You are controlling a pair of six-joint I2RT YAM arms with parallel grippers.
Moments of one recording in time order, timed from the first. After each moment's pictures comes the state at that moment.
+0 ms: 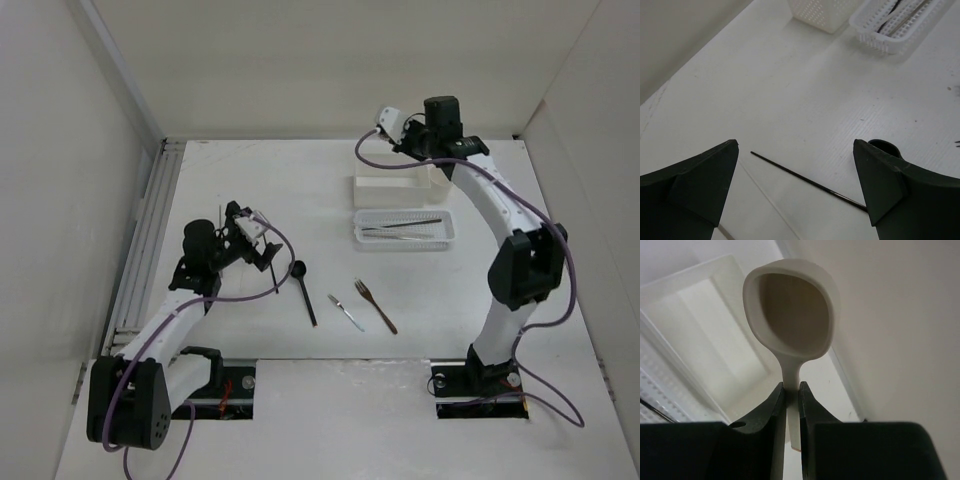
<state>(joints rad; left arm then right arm) -0.14 1.00 0.45 0.29 0.60 0.43 0.27 1.78 1.70 -0.45 -0.12 -0.88</state>
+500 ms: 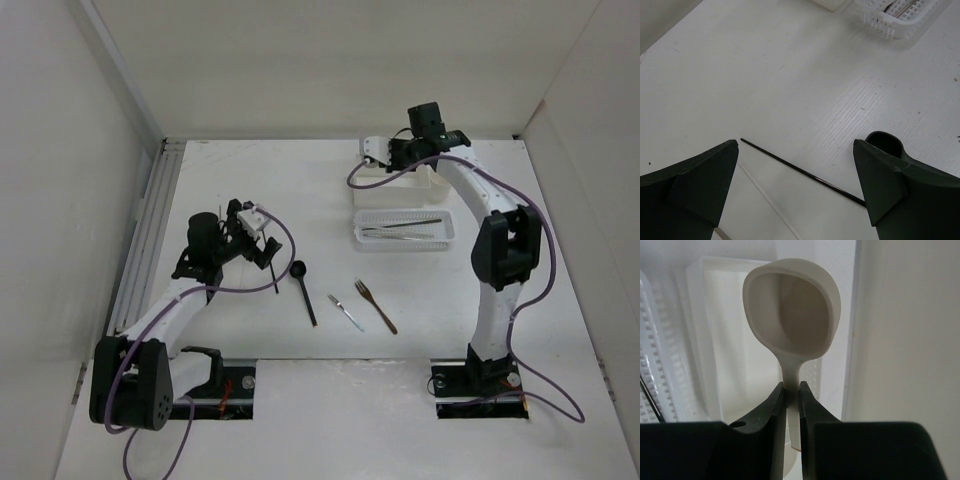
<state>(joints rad) -0.14 1.11 0.51 0.22 0.58 0.42 0.27 2.03 1.90 -0.70 -0.34 -1.34</state>
